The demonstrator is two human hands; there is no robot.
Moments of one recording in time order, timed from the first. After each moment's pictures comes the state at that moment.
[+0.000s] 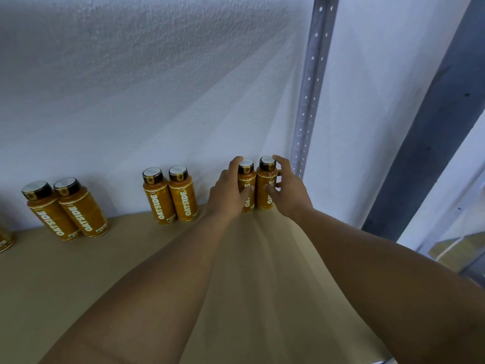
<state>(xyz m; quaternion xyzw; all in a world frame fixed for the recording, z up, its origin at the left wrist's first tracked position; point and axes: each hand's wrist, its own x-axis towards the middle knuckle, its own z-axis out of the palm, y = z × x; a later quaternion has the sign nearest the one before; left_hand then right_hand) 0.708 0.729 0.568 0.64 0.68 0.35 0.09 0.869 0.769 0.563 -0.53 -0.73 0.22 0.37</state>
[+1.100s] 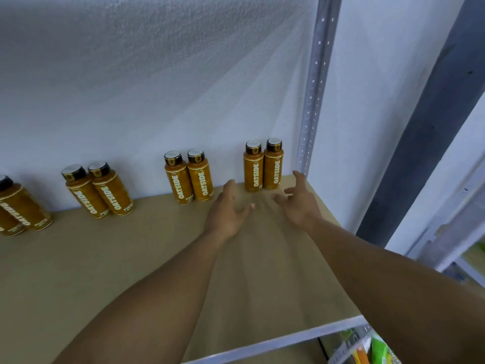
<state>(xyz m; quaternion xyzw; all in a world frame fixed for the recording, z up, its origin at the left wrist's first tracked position) 0.688 0.645 0.527 0.59 0.72 0.33 0.17 0.877 0.702 0.529 -0.60 -0.66 0.33 0.32</state>
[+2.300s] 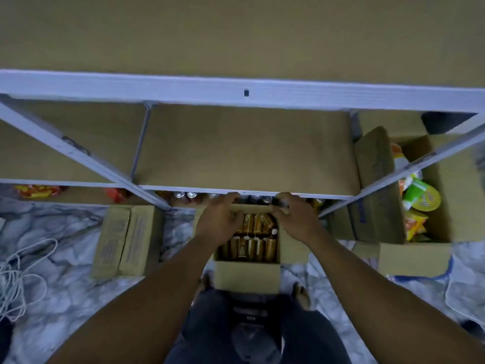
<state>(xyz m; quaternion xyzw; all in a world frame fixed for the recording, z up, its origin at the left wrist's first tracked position) 0.620 0.204 0.249 0.53 0.77 0.25 0.26 0.820 0.313 0.250 -0.52 -0.77 0.37 0.00</state>
